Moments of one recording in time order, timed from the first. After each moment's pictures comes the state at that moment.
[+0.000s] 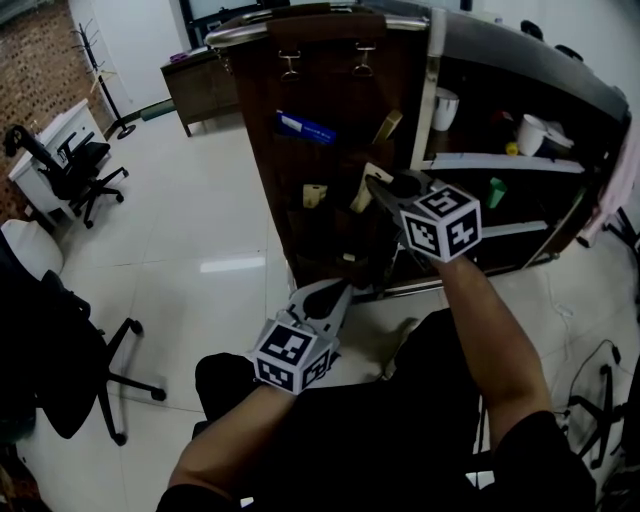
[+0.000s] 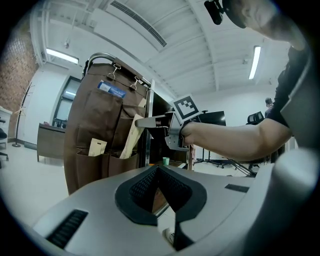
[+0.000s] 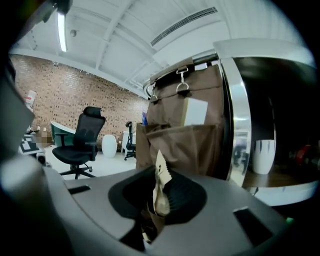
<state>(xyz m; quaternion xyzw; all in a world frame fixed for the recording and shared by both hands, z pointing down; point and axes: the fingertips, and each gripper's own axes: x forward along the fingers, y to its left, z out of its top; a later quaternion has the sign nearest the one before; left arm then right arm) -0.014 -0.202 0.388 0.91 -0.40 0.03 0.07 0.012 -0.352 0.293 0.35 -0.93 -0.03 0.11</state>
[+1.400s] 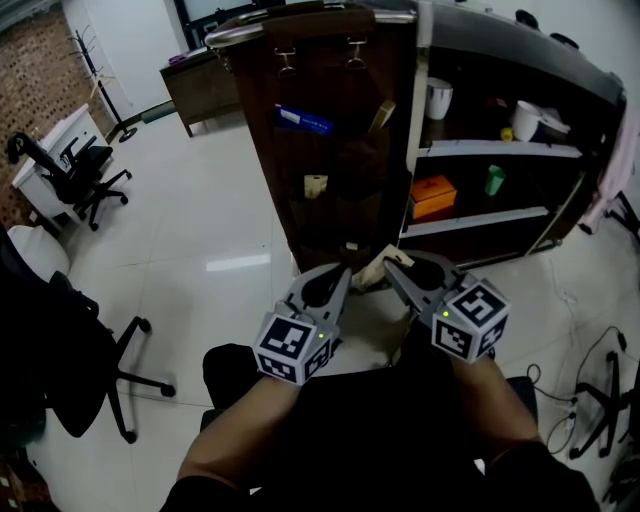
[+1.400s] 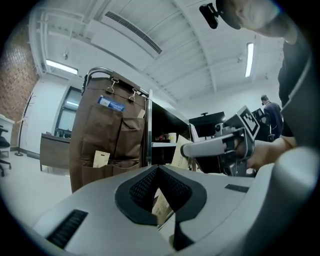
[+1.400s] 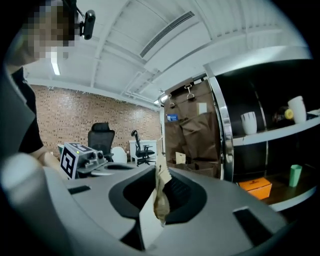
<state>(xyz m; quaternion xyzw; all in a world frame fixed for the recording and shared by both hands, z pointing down) -0.023 -0.191 0.367 0.91 -0.42 0.01 0.03 0.035 -0.188 0.339 0.33 -0.94 0.06 0.05</state>
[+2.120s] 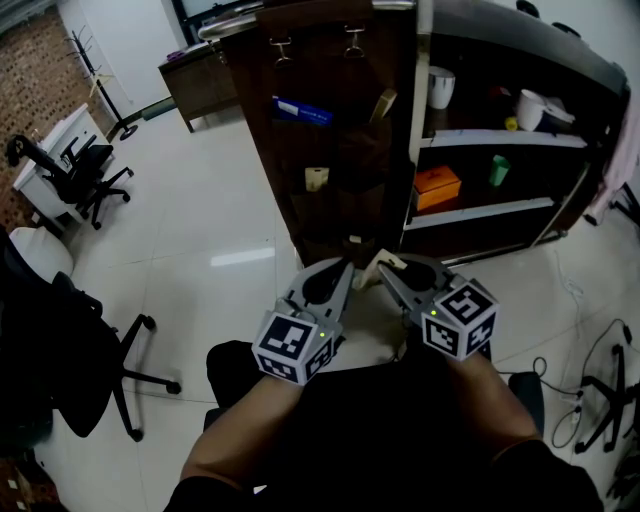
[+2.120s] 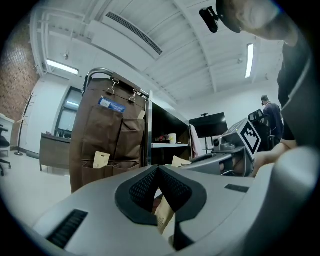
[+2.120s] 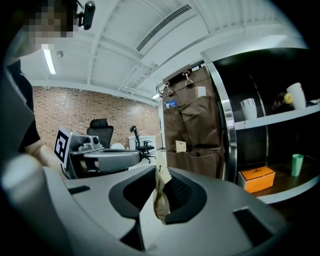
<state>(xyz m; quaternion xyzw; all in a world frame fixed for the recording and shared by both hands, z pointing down) -0.022 -0.190 0.364 0.91 -0.42 0.00 0.03 0.024 -0.194 0.378 0.33 -0.94 0.08 0.07</state>
